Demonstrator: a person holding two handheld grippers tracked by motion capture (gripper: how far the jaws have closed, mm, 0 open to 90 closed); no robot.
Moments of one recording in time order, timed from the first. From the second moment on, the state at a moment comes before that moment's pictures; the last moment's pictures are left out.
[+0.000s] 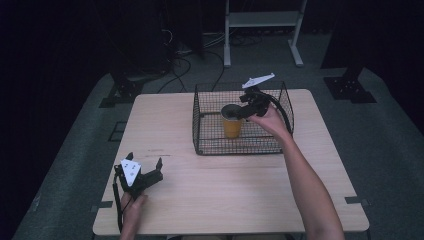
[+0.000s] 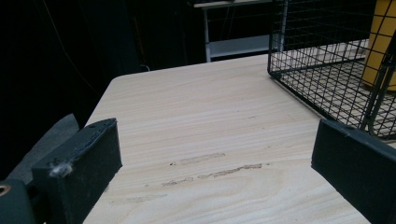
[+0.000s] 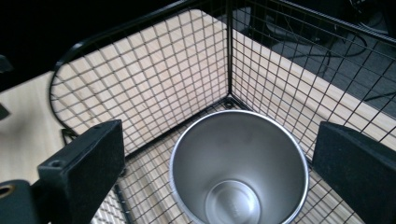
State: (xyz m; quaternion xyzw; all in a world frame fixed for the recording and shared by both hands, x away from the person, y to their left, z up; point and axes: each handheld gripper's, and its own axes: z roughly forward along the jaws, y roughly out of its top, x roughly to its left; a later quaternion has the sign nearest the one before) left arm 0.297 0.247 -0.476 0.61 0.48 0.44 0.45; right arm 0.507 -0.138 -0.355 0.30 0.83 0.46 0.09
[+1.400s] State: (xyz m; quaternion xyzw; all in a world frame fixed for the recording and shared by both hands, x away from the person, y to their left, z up) left arm 0.297 0.247 -0.476 0.61 0.48 0.43 0.45; right arm 0.426 -0.193 -0.367 0.30 0.82 0.48 0.08
